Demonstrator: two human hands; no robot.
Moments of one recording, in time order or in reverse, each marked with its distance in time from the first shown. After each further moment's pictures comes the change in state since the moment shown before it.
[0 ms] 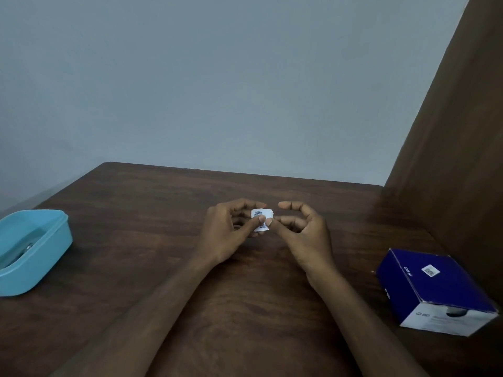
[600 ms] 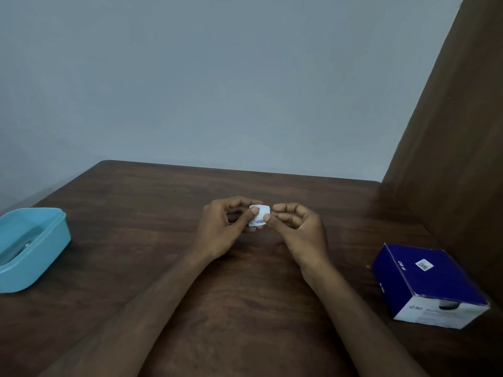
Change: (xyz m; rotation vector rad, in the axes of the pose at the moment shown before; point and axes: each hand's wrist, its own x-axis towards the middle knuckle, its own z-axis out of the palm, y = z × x) left_hand -0.001 0.001 0.001 -0.102 -0.002 -0.060; right_hand 0.003 0.006 0.001 0.075 0.031 0.068
